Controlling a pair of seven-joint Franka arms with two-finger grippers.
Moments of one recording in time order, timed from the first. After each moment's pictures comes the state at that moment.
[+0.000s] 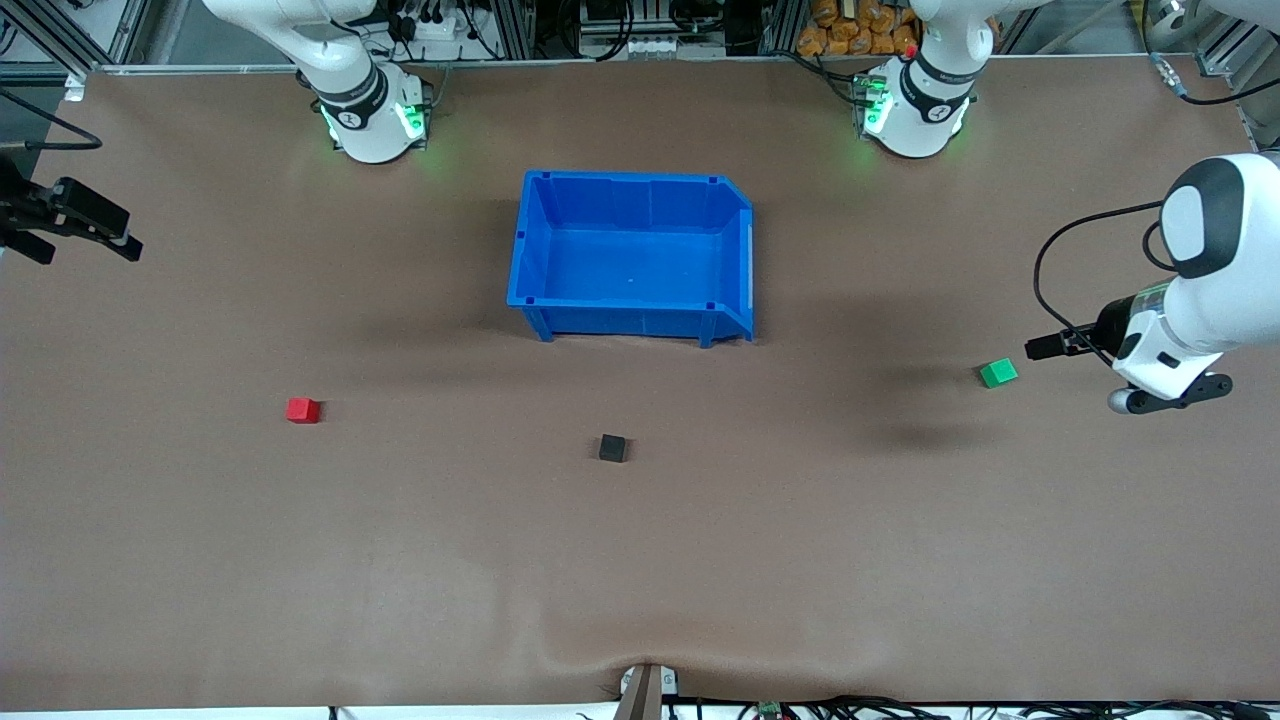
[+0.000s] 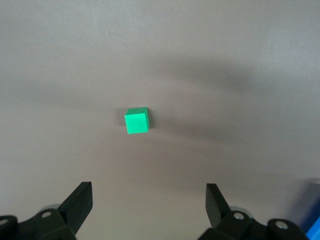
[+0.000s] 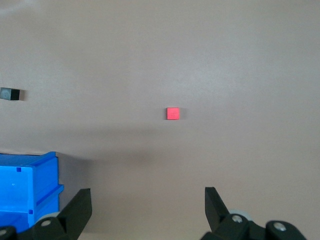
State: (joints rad) left arm 0.20 0.19 -0.15 -1.92 0.04 1.93 -0.15; right arm 0.04 -0.07 -0.10 -1.61 0.04 1.56 -0.06
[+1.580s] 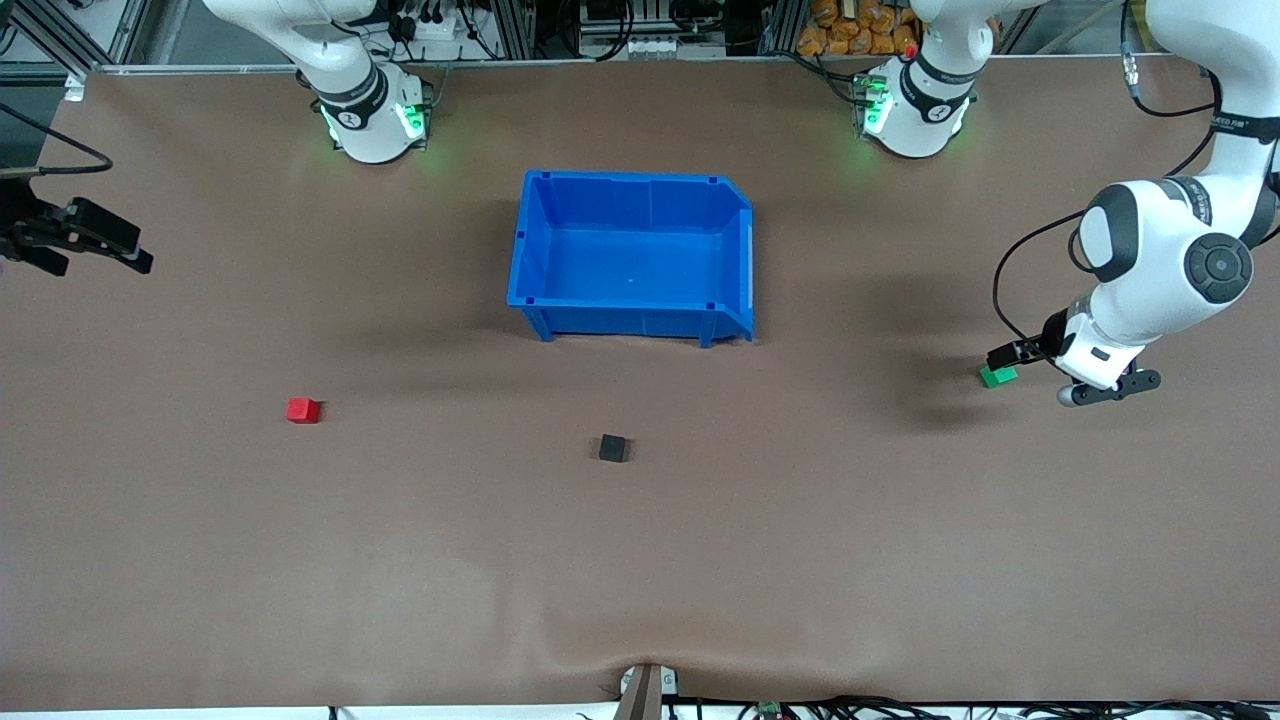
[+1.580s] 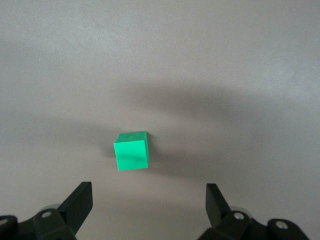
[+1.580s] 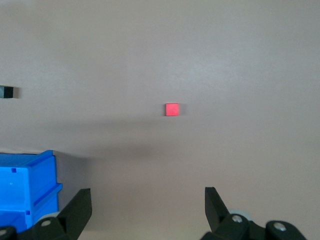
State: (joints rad) left arm 0.23 0.22 -0.14 -2.20 0.04 2.37 -0.15; right arm 0.01 -0.03 -0.10 -1.61 0.05 1.56 -0.06
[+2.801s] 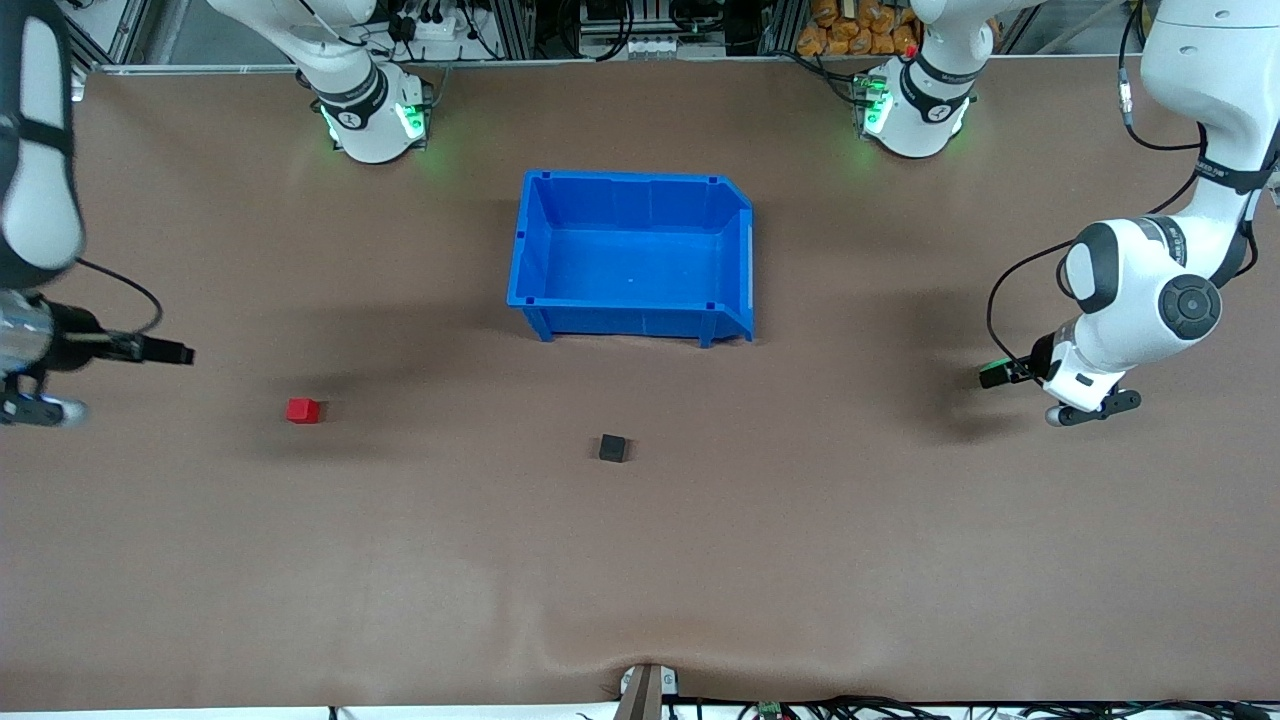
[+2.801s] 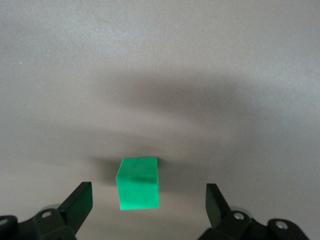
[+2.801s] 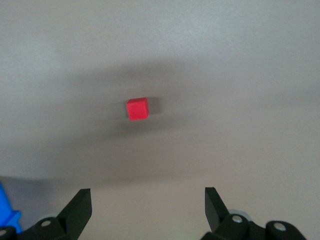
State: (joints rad) left arm 0.26 0.37 -0.15 -2.15 0.08 2.45 -0.20; right arm -0.10 0.31 -0.09 -1.67 0.05 1.74 -0.10
